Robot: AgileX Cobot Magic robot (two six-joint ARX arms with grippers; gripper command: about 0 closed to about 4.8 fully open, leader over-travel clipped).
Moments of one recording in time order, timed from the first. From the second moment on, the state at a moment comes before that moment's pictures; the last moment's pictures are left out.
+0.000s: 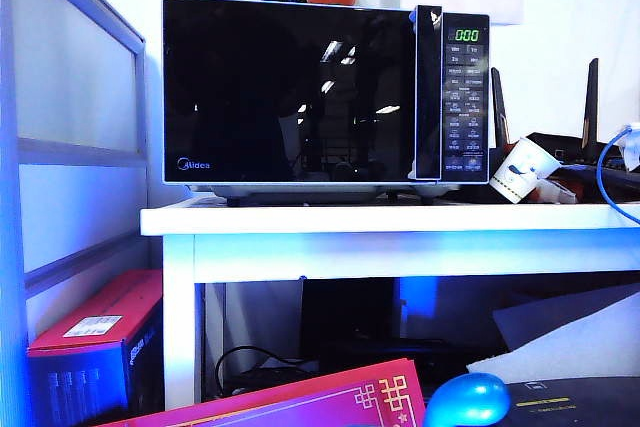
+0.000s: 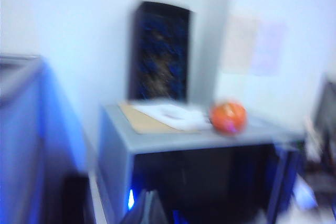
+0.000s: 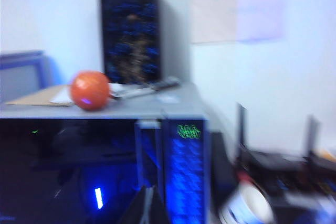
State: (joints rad) left arm -0.25 0.65 0.96 -0.05 0.04 -0.06; right arm 0.34 0.64 0.78 0.13 0.13 -0.01
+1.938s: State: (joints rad) left arm -0.27 1.25 1.73 -0.43 0.36 0.00; right arm 0.30 1.86 1.36 0.58 0.16 0.00
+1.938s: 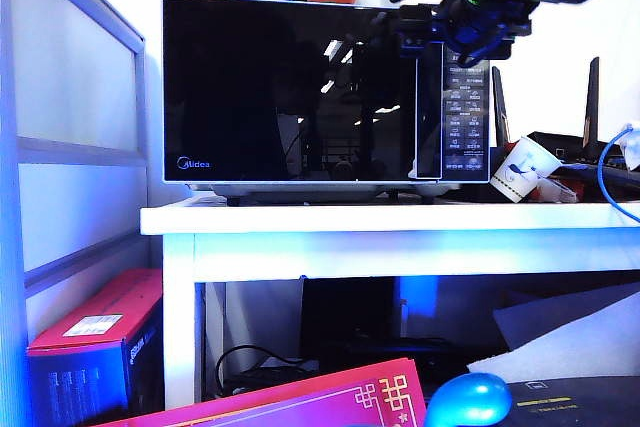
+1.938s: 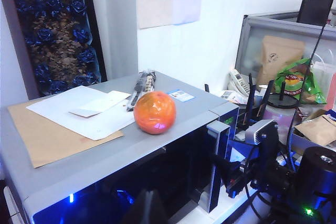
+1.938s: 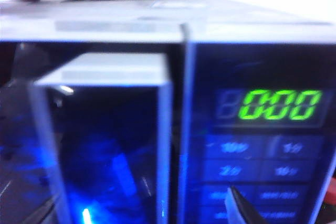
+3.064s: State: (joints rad) left arm -0.27 1.70 1.73 0.10 0.34 0.02; right arm 0.29 1.91 1.36 0.64 0.05 0.00
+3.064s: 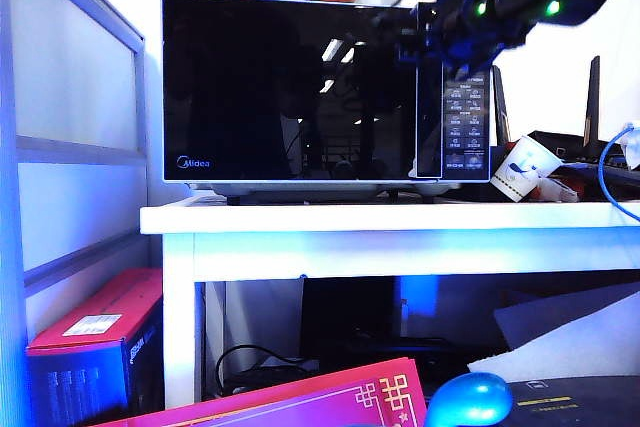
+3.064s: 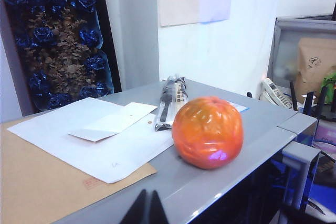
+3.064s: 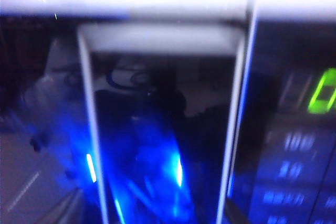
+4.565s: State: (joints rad) left arm -0.27 1.70 1.73 0.10 0.36 0.02; right arm 0.29 1.78 1.35 0.45 -0.14 0.00
